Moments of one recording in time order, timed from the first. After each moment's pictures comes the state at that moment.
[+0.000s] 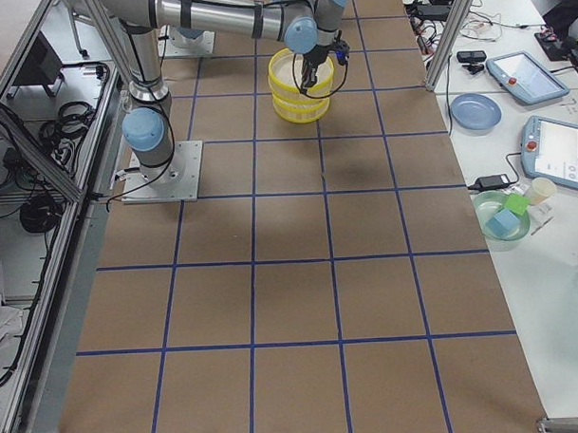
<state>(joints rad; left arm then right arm) -1.13 -2.00 -1.74 -1.34 1.72 0.33 1.57 -1.41 1.57 -1.50 -1.68 -0.03</state>
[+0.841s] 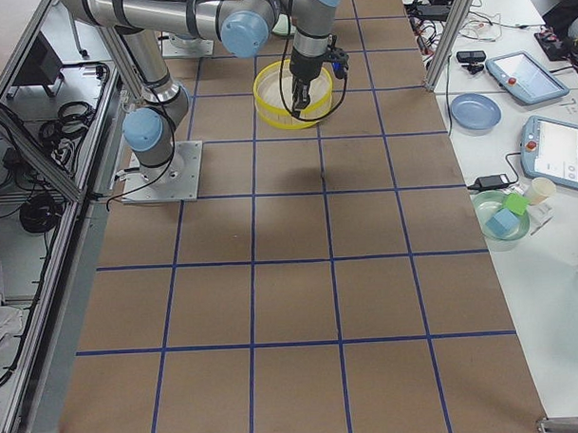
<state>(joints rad) -1.31 -1.87 -1.63 -1.47 1.58 -0.01 1.22 -1.59 1.56 -1.43 -1.72 -0.41</state>
